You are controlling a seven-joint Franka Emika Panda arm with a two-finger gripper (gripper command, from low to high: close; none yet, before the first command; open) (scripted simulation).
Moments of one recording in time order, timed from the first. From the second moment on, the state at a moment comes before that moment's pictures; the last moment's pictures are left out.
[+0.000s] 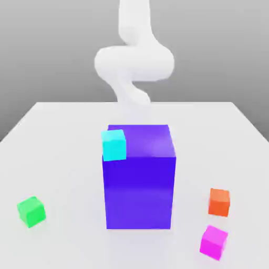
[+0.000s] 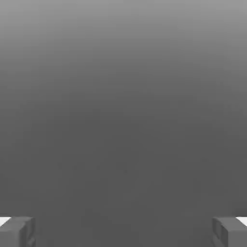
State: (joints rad) arm 0.05 -0.71 -0.02 -2.31 0.02 2.34 0.73
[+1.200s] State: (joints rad) arm 0.39 0.43 0.00 -2.44 -0.01 2.87 0.20
